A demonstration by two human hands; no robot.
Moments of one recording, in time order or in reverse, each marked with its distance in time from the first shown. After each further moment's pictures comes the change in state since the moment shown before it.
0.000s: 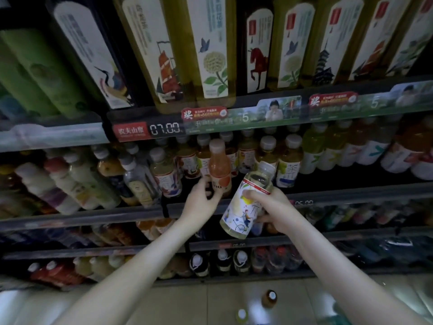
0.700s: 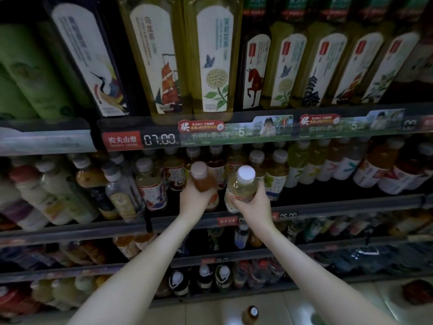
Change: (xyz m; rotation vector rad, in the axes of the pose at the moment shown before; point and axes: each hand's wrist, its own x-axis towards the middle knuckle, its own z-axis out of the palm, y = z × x) left_hand 0.052 -0.001 0.017 -0.264 0.176 -0.005; right_hand 0.025 0.009 0.018 -0.187 0.264 -0.485
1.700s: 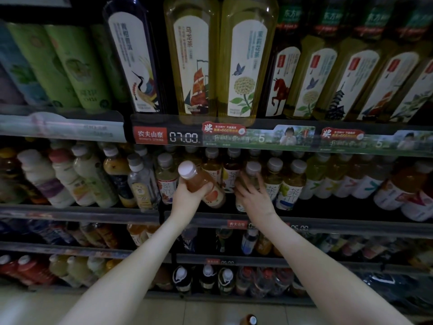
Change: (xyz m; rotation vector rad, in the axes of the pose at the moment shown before) left_hand -0.021 0.000 -0.047 -0.306 0.104 -0.022; right_hand 0.051 0.018 0.016 -1.716 -0.205 -0.822
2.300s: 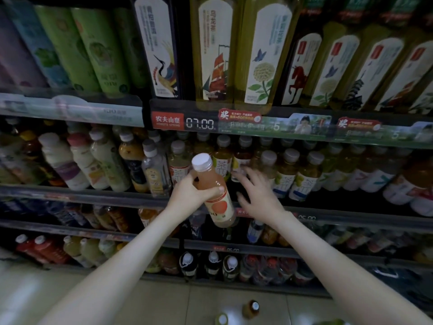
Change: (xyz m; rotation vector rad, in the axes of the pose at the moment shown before) left_hand -0.032 0.018 -0.041 0.226 -0.179 0.003; right_hand -0.022 -0.010 -0.038 0.869 0.159 -0.017
